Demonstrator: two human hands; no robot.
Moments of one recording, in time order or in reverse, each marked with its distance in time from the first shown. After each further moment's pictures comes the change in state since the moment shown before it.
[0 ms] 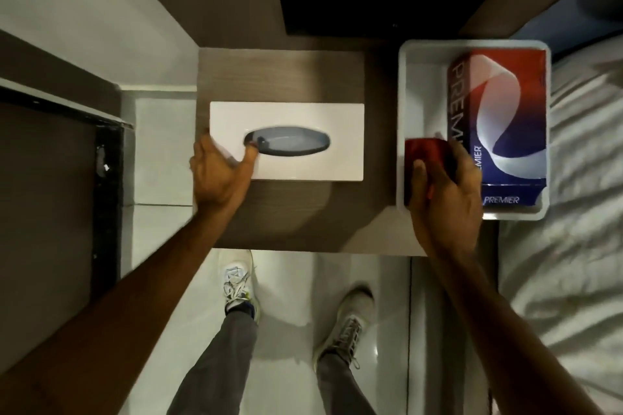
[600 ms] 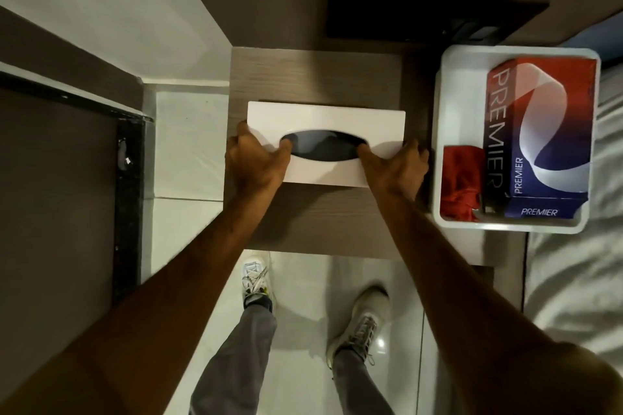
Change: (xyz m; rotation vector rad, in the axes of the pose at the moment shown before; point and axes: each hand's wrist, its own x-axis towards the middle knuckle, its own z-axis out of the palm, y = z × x) left_hand 0.022 0.032 -0.005 0.079 0.015 -0.110; right_hand 0.042 -0.117 0.076 0.296 -0.160 0.525
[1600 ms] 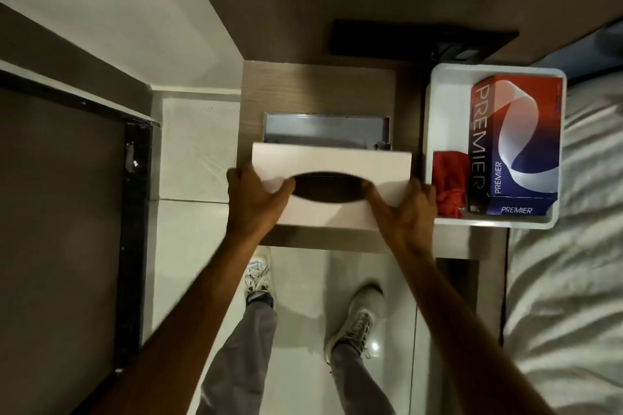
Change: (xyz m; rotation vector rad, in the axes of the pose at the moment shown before) left_hand -0.050 -0.028 -0.059 -0.064 -0.242 0.032; right_hand -0.067 0.037 -0.049 -0.050 -0.095 -0.146
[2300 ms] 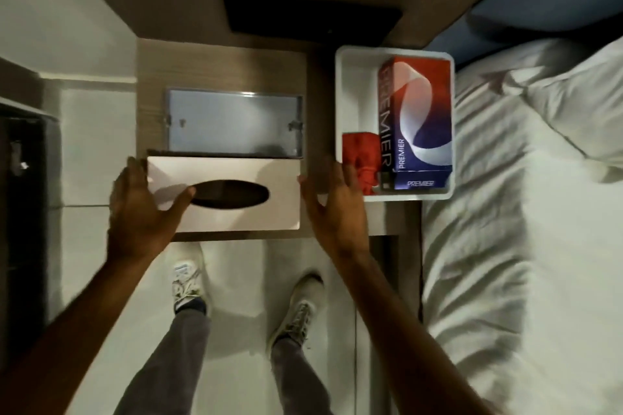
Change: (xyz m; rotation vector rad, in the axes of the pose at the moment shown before) left_hand -0.026 -0.036 0.015 0.228 0.073 0.106; right_hand -0.008 0.037 -0.038 -0.129 0.008 -0.300
